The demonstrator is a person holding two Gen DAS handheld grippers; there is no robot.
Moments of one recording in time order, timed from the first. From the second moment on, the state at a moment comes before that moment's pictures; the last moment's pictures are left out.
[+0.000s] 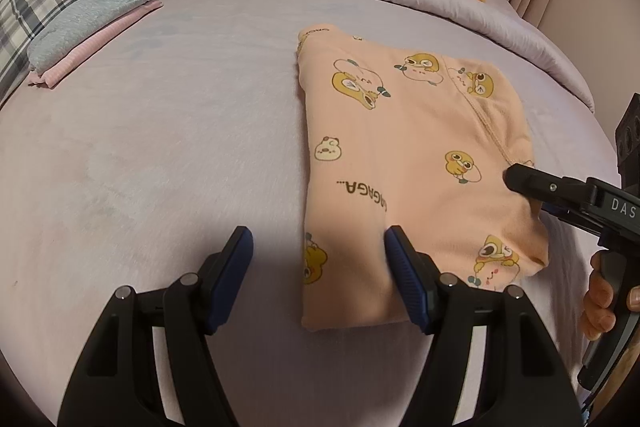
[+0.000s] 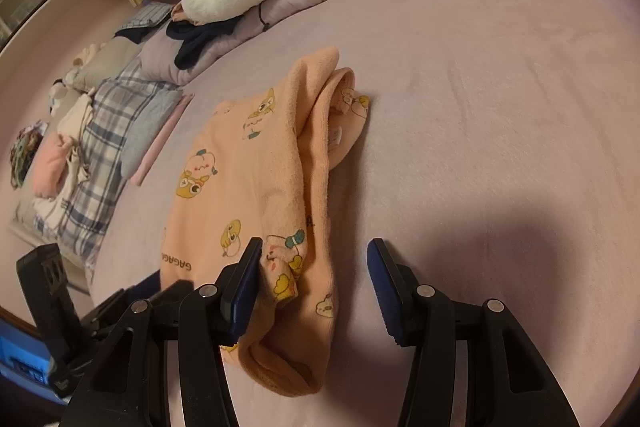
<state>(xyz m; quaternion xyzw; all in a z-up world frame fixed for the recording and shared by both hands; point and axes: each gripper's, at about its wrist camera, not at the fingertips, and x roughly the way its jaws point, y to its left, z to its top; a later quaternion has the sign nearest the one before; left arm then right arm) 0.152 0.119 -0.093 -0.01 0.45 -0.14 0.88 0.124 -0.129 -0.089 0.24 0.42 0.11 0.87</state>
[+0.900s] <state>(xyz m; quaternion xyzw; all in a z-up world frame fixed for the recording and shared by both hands) 0.114 0.131 -0.074 -0.01 0.44 -0.12 0.89 0.083 -0.118 -0.071 0.21 0.42 0.09 0.88</state>
